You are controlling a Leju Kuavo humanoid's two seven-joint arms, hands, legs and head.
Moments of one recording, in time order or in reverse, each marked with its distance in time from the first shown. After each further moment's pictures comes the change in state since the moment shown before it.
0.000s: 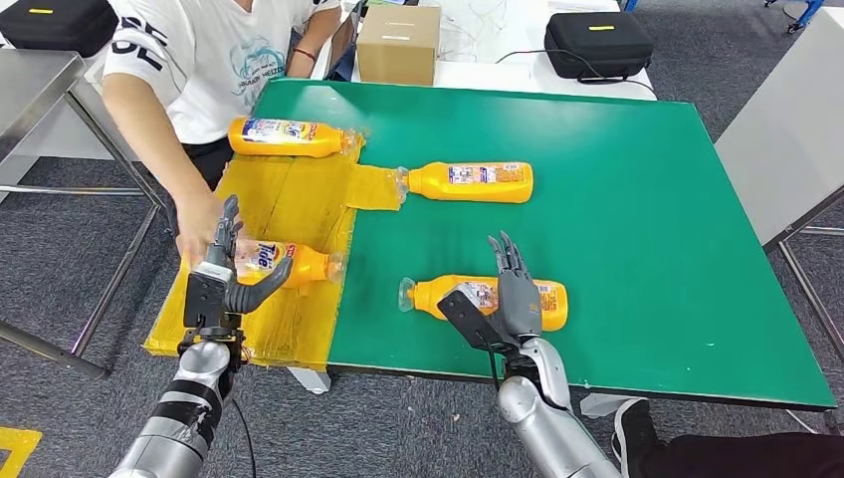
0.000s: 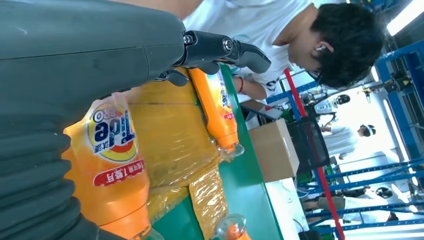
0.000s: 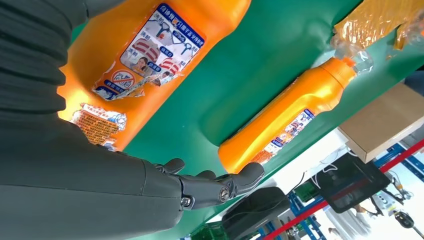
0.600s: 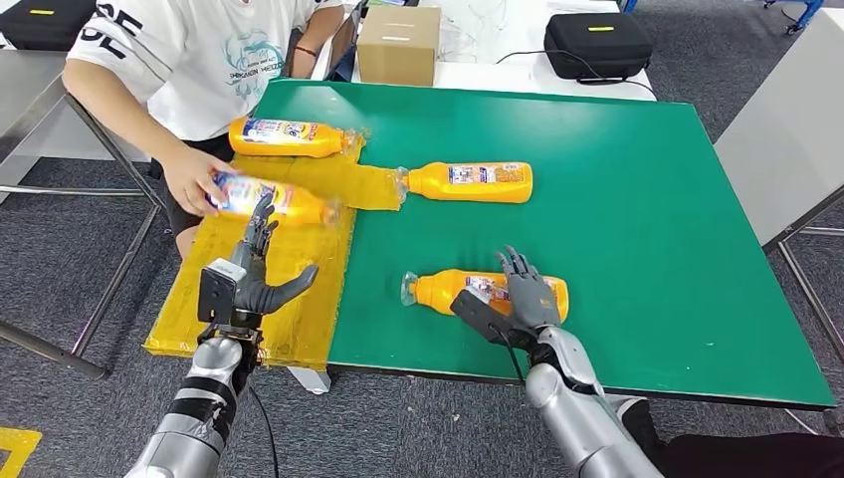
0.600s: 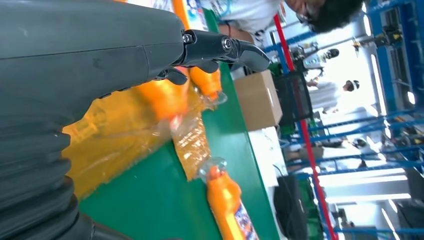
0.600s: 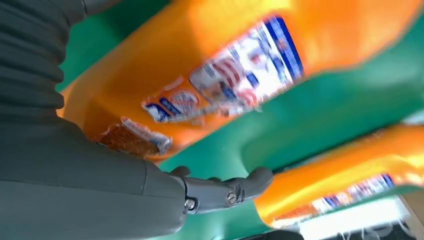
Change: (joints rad) left arm -0.020 -0.078 0.062 0.001 -0.052 -0.231 0.000; right arm -0.090 -0.083 -0.060 0.133 0.147 0.312 0.107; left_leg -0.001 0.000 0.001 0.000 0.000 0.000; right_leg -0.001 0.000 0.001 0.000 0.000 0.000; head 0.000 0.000
